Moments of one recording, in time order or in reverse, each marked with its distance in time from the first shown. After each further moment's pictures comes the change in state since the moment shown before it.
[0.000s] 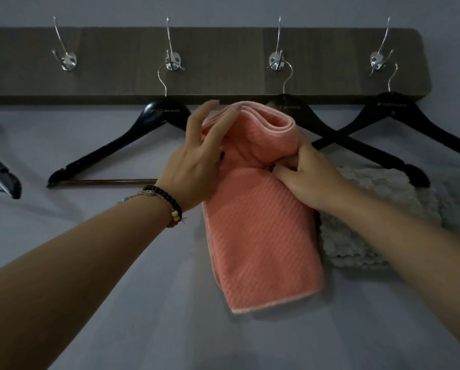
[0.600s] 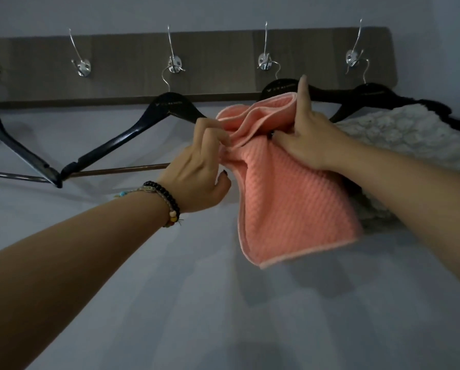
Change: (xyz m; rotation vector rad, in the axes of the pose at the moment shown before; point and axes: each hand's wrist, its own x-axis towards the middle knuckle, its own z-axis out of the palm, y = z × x) left_hand -0.017 0.050 -0.061 -0.054 -0.155 0.090; right_hand -0.018 -0.065 -0.057 -0.378 -0.038 0.066
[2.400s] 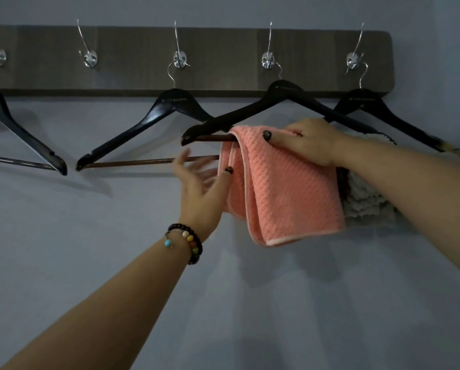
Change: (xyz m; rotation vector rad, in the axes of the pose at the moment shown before) left_hand -0.033 0.059 0.032 -0.928 0.407 -0.899; right_hand 0.008 0.019 -0.004 -0.041 -0.206 -0.091
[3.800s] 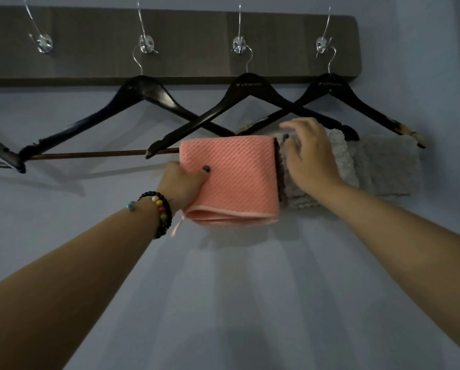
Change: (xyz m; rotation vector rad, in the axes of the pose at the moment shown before) left_hand 0.042 -0.013 -0.006 0.477 -0.185 -0.377; right_hand -0.054 0.025 0.057 0.070 0.623 0.047
